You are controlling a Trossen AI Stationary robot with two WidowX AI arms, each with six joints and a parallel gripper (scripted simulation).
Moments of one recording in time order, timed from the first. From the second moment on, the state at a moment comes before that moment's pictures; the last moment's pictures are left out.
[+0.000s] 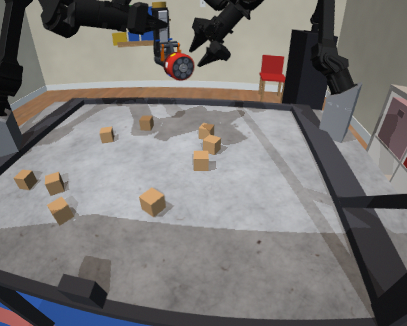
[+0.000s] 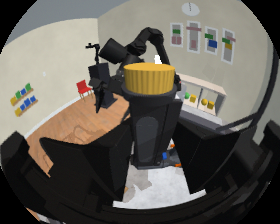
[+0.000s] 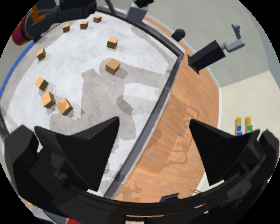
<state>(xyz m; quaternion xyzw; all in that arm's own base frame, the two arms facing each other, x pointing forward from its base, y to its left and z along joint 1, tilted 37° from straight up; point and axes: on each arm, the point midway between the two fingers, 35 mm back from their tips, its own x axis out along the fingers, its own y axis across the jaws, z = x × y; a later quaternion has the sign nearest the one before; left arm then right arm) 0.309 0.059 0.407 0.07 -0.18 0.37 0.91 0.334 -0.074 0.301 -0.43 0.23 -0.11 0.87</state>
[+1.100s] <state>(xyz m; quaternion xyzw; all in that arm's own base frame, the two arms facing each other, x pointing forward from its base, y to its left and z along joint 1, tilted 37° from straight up) 0.309 0.059 0.407 0.07 -0.18 0.37 0.91 0.344 0.018 0.295 -0.62 0.23 0.04 0.75</state>
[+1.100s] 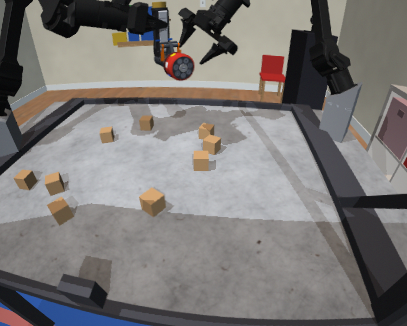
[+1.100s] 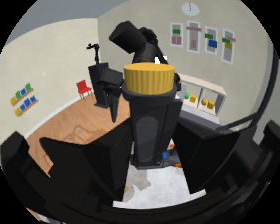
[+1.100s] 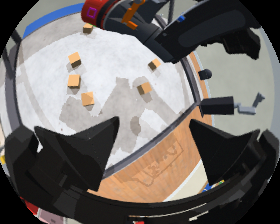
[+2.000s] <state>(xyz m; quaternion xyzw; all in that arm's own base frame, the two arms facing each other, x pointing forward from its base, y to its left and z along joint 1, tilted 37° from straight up) 0.309 0.059 0.407 0.07 -0.18 0.37 0.91 0.332 0.090 0.292 -0.76 0.20 0.14 0.60</state>
